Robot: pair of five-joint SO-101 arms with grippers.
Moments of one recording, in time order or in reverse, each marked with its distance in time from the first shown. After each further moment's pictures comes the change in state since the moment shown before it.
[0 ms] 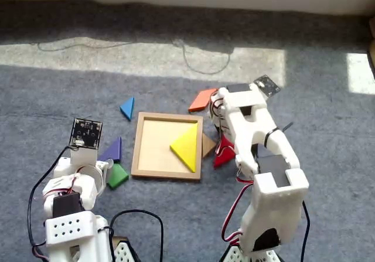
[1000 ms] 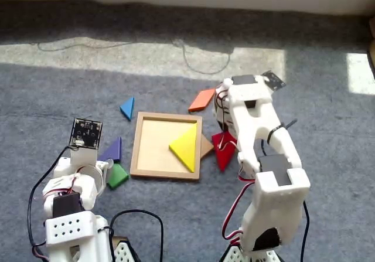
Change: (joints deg) left arm 0.0 0.0 0.0 0.0 0.0; right arm 1.6 0.4 -6.7 10.4 2.0
